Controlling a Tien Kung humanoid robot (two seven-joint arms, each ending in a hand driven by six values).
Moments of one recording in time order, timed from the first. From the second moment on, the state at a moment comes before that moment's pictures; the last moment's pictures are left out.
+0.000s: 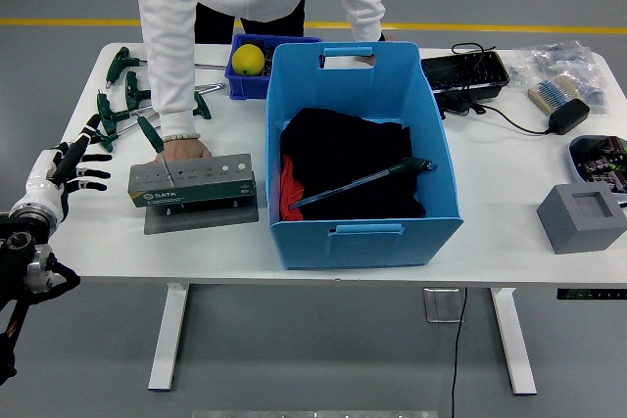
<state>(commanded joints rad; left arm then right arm) -0.22 0.25 -1.37 -1.23 1.04 0.30 0.32 0.19 -0.18 0.38 0.20 -0.45 -0.09 -0.11</state>
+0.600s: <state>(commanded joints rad) -0.26 0.25 -1.29 -1.19 0.40 0.26 0.31 0.19 -0.18 0.39 0.20 -0.46 -0.09 -0.11</state>
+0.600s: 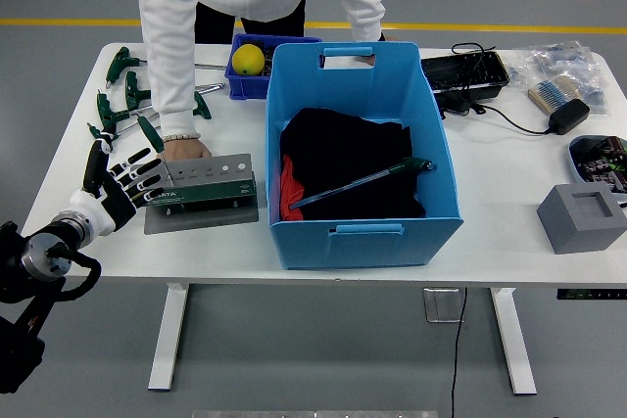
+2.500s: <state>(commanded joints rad) -0.46 0.40 -1.19 -1.44 0.15 0.25 0.33 0.18 -0.18 0.40 0.19 -0.48 -0.08 -0.12</state>
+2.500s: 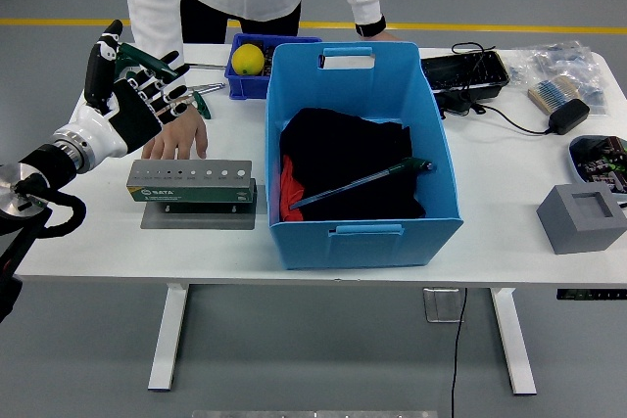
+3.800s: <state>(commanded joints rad) -0.97 0.09 -0.45 -0.93 1.02 0.09 0.23 0.25 -0.20 0.43 0.19 -0.56 -0.05 -0.14</state>
